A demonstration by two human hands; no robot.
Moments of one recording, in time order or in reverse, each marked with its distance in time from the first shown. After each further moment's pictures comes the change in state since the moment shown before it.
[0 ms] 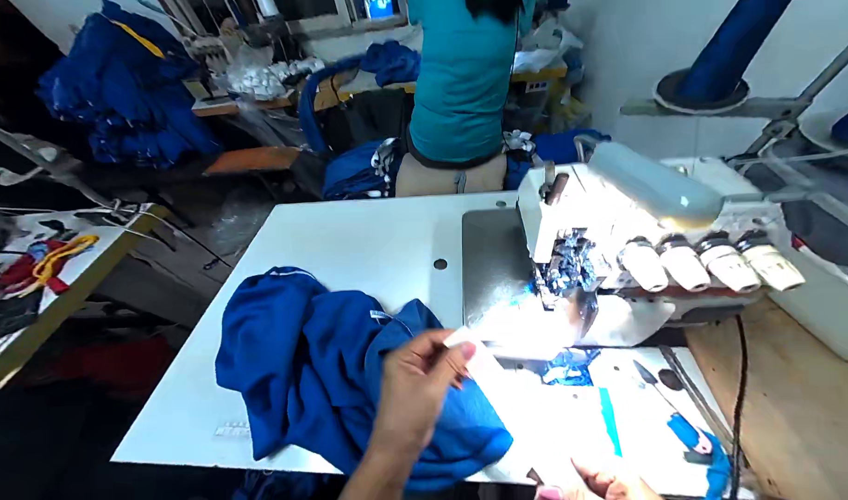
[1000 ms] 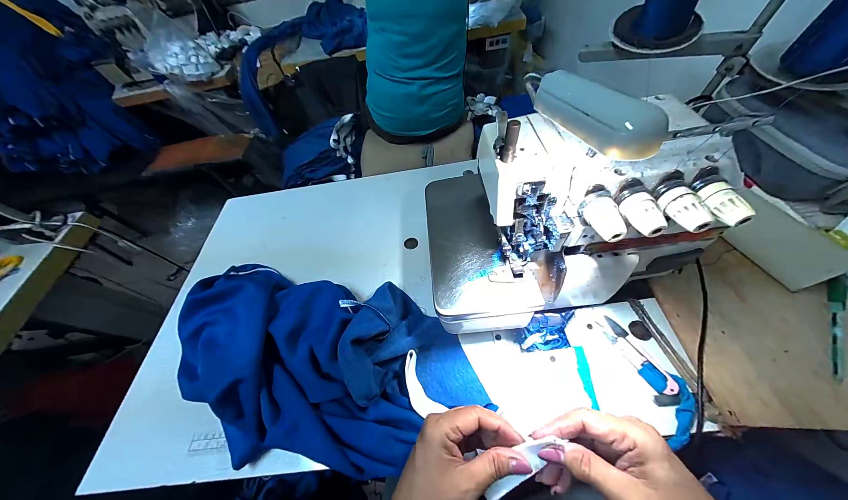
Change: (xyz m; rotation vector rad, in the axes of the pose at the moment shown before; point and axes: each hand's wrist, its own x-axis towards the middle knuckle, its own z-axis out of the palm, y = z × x) left_hand -0.065 -0.028 0.001 0.003 -0.535 -0.062; right_hand -0.010 -0.016 0.003 -0.057 0.109 -0.281
